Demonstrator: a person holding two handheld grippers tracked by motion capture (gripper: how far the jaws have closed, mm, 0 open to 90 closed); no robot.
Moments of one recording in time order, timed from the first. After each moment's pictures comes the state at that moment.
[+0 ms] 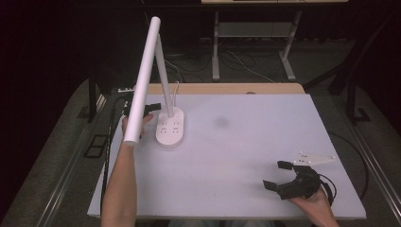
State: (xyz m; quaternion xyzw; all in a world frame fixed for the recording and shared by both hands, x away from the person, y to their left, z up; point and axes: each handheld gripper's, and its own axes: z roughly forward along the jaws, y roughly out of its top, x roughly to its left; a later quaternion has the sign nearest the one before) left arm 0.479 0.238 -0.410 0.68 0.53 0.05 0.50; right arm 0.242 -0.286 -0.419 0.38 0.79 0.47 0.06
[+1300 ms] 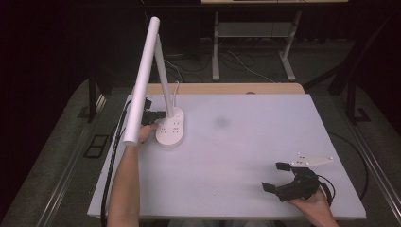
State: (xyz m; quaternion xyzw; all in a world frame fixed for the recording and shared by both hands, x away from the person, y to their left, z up) left arm 0.479 0.213 -0.428 0.76 0.50 0.11 0.41; right arm 0.240 -0.282 -0.421 0.37 0.80 0.47 0.06
